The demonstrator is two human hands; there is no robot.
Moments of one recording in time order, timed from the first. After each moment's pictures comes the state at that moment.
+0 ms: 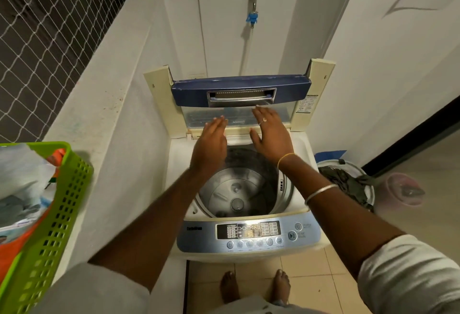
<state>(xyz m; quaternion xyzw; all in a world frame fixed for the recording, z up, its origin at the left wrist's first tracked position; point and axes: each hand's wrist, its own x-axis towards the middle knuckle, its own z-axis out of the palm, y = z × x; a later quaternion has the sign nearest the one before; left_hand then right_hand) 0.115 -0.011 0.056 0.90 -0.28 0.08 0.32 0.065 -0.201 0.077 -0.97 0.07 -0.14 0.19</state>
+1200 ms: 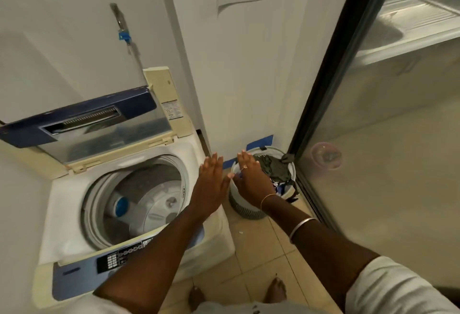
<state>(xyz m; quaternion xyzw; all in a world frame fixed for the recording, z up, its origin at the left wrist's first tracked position) -0.095 -0.302 -0.005 0.89 -0.39 -0.08 0.21 -0.180 -0.444 -0.009 -0.94 0.19 -0.02 0.27</state>
